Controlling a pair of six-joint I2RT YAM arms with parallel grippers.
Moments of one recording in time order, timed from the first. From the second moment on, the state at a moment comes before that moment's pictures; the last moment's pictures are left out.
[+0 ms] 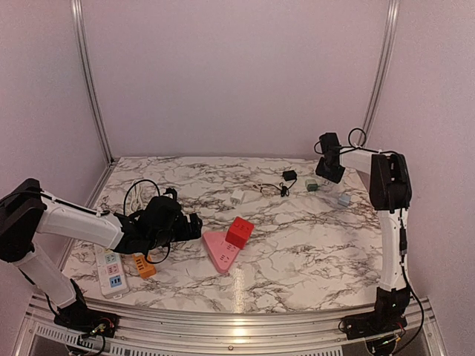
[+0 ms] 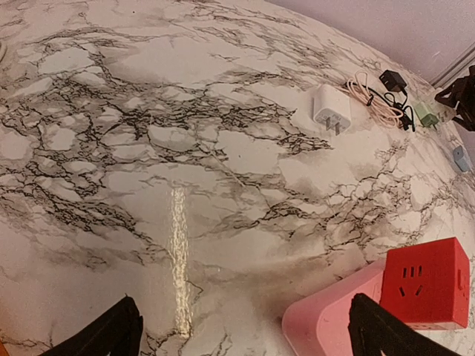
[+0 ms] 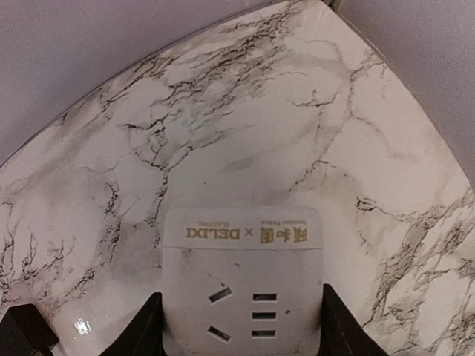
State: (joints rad) left arm -0.87 1.57 0.70 0.17 -0.37 -0.75; right arm 0.12 2.36 1.91 -0.47 0.37 0.57
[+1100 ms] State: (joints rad) left arm -0.90 1.57 0.70 0.18 -0.40 -0.73; right arm 0.38 1.61 1.13 -0.26 0.36 0.54
